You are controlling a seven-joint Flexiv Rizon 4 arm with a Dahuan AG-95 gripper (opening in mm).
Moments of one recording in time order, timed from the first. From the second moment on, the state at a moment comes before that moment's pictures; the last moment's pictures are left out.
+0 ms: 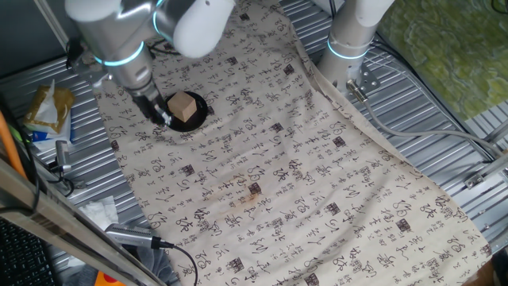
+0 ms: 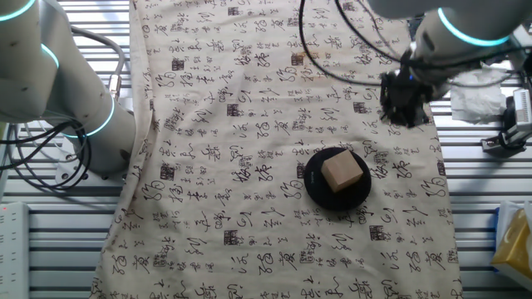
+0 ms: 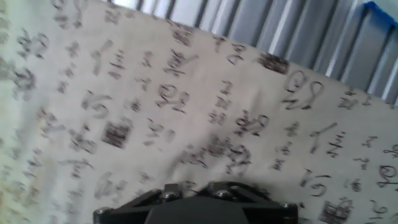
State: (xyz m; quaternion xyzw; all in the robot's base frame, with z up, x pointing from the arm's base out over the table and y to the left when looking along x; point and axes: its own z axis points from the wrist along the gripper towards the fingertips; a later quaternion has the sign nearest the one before) arm 0.607 0.009 0.128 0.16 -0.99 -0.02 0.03
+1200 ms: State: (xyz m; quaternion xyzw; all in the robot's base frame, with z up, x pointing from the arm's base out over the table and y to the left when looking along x) arm 0.615 0.040 0.124 0.13 -0.99 -0.01 0.03
